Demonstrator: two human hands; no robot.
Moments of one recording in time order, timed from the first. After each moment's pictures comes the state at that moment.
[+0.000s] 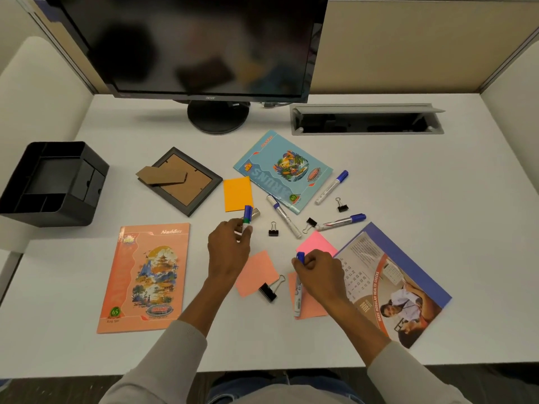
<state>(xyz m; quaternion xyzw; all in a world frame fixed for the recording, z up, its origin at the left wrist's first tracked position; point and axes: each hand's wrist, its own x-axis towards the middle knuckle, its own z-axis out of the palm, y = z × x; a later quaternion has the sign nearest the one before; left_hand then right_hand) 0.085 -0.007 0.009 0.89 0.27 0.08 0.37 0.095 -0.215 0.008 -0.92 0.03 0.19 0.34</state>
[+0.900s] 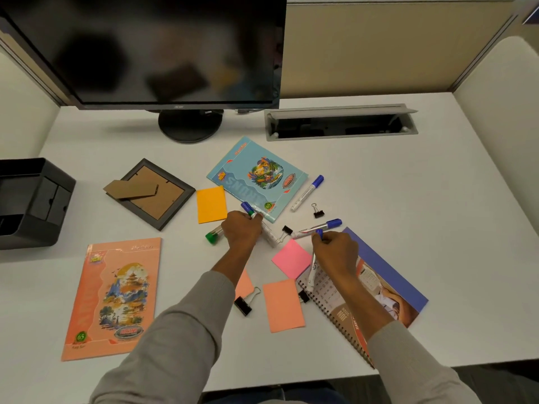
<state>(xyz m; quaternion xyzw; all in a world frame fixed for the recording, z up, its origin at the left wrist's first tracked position) 0.194 -0.067 -0.037 0.77 0.44 -0.01 0.46 0.172 -0.274 0.012 -0.91 0.12 0.10 0.38</state>
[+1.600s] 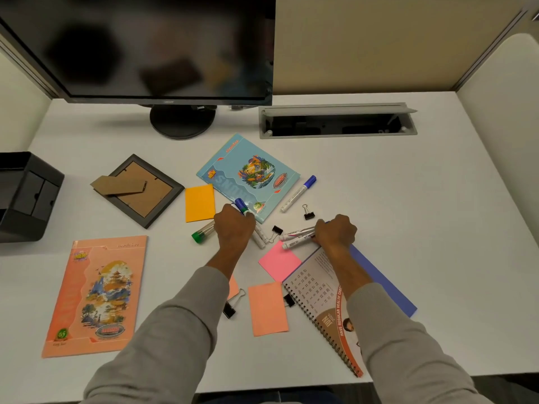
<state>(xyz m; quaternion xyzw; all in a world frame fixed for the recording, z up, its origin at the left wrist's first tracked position) 0.208 -0.086 -0.020 0.86 0.41 -0.04 0.31 0.244 -0.286 -0.005 -0.89 0.25 0.14 0.36</state>
